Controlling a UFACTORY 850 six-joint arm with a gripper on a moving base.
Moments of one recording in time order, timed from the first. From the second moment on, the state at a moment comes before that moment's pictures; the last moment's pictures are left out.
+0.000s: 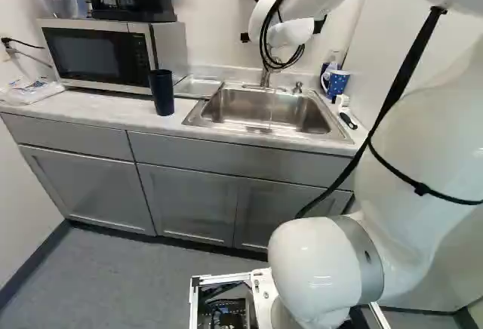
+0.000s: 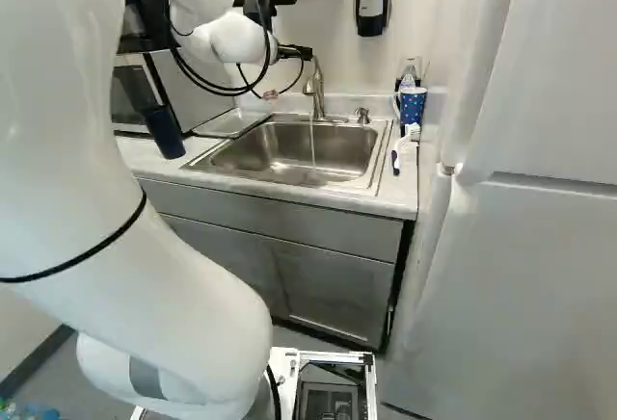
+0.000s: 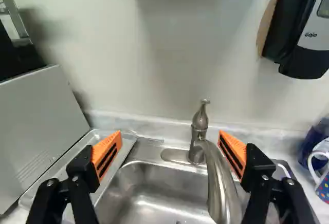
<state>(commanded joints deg) -0.2 3.8 -55.9 2.0 18.1 0.0</state>
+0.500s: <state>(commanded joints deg) -0.2 11.1 -49.1 2.0 4.3 0.0</state>
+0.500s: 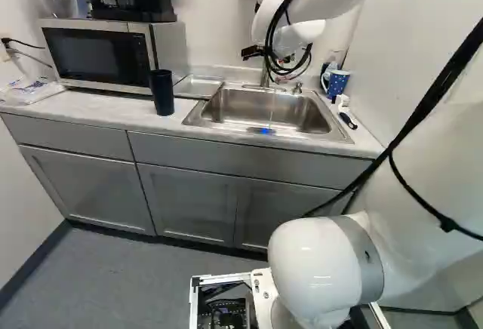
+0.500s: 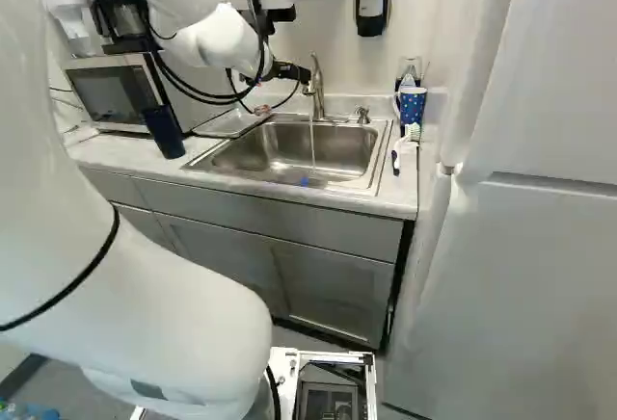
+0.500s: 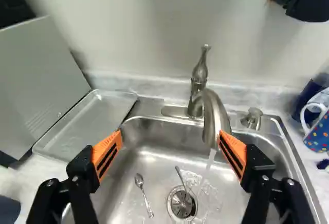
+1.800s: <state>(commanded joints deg) -0.6 13.7 -46.8 2.0 -19.1 0.0</state>
